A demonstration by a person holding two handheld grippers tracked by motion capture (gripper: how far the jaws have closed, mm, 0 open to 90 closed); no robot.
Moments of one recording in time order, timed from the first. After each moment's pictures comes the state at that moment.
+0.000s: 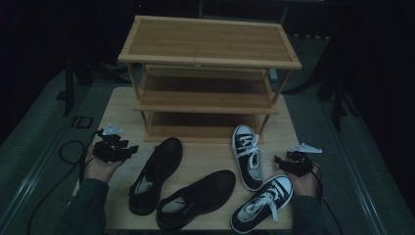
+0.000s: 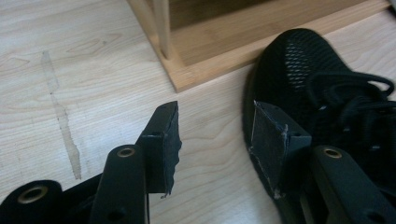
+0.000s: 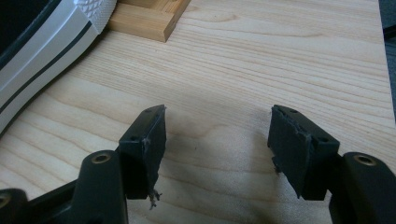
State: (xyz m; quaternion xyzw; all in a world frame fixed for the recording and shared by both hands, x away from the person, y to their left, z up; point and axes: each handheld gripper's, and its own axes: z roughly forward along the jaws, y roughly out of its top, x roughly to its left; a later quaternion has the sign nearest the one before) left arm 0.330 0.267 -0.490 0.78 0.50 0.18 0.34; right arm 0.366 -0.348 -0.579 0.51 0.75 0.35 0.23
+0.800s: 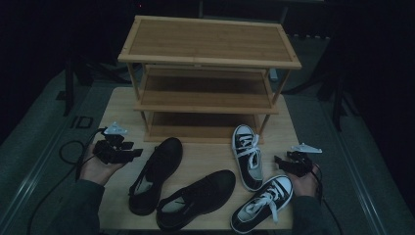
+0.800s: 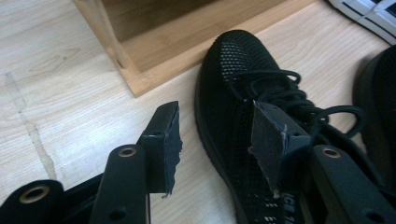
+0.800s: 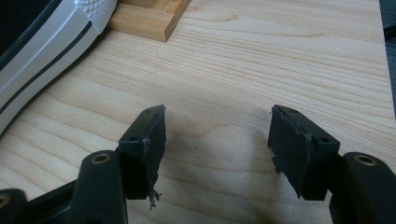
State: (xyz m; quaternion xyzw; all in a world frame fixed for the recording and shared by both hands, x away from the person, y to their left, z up) left arm 0.311 0.248 -0.455 0.82 0.45 0.14 0.33; right arm 0.366 -0.348 -0.579 0.51 0.75 0.35 0.23
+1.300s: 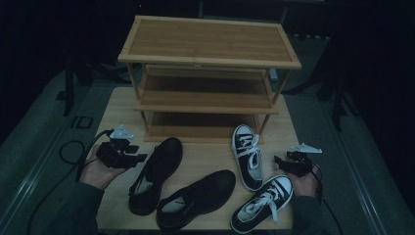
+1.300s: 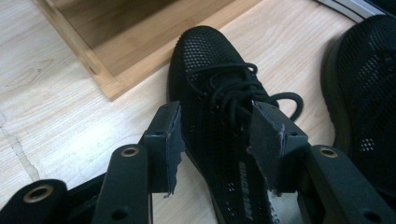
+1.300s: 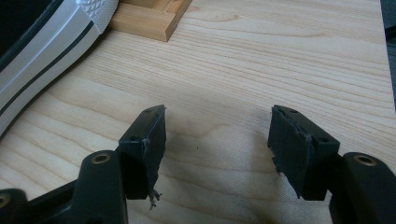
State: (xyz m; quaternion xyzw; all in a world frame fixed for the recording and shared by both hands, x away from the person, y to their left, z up) left arm 0.295 0.230 -0.441 0.85 0.40 0.14 0.31; right arm 0.366 -0.348 -0.579 0.51 0.75 0.35 0.23
